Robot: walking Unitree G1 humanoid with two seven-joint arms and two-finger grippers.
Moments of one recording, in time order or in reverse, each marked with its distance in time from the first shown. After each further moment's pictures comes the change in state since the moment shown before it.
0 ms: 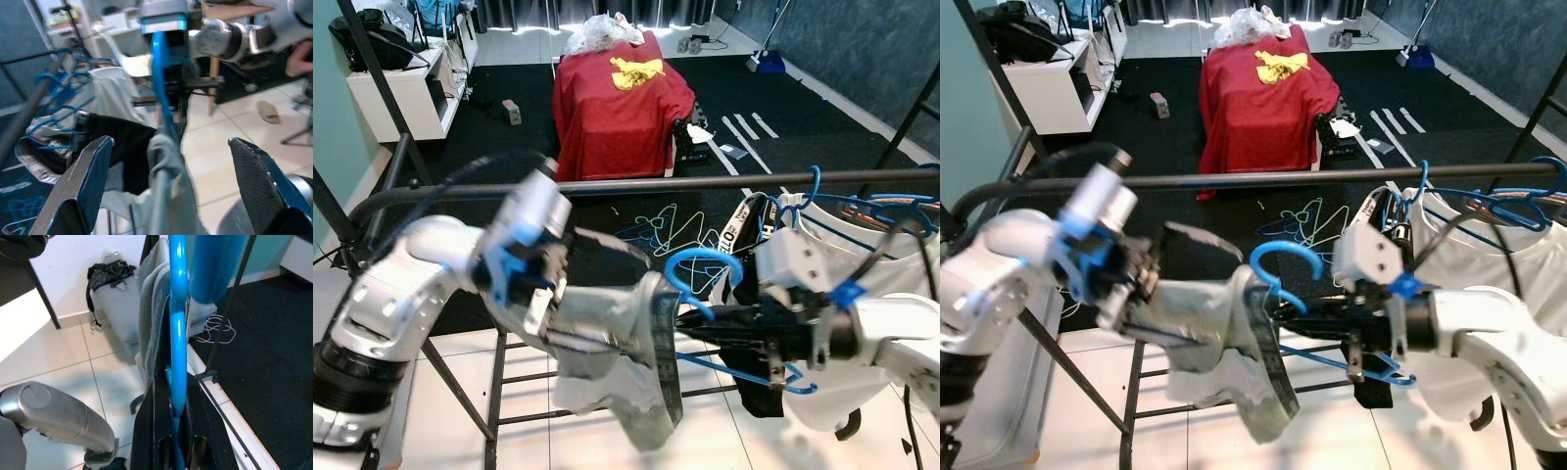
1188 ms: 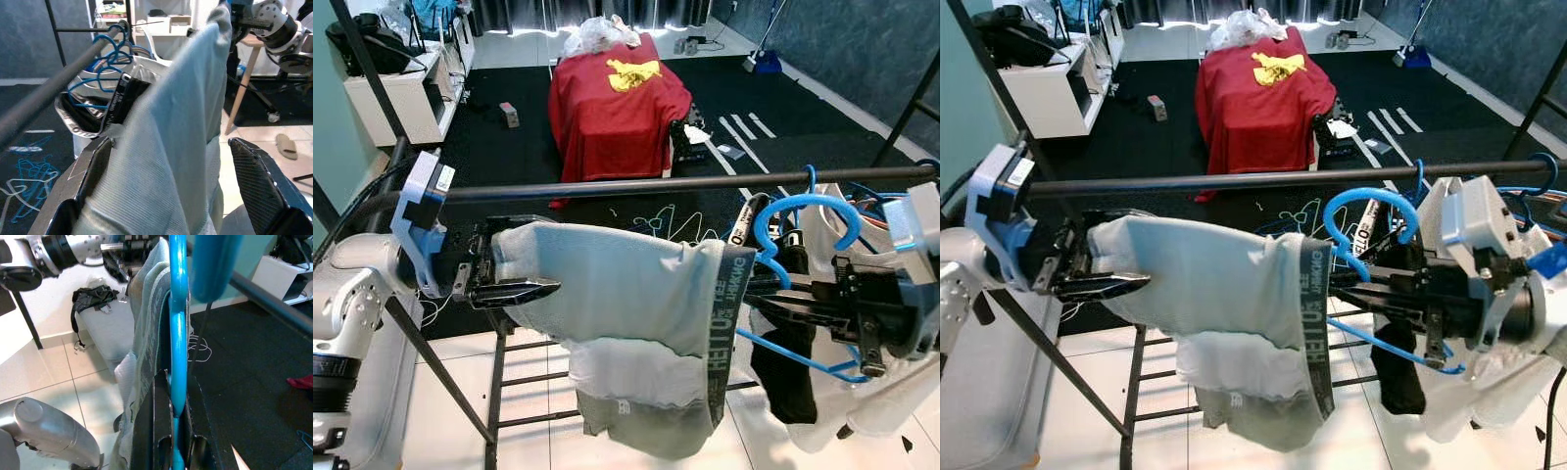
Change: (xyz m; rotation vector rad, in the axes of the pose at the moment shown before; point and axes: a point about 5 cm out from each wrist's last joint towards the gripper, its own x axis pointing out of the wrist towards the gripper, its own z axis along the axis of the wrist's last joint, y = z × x) left arm -0.060 -0.006 -0.045 -0.190 -0.021 0.196; right arm -0.051 0.004 0.032 -0.048 -0.096 -0.088
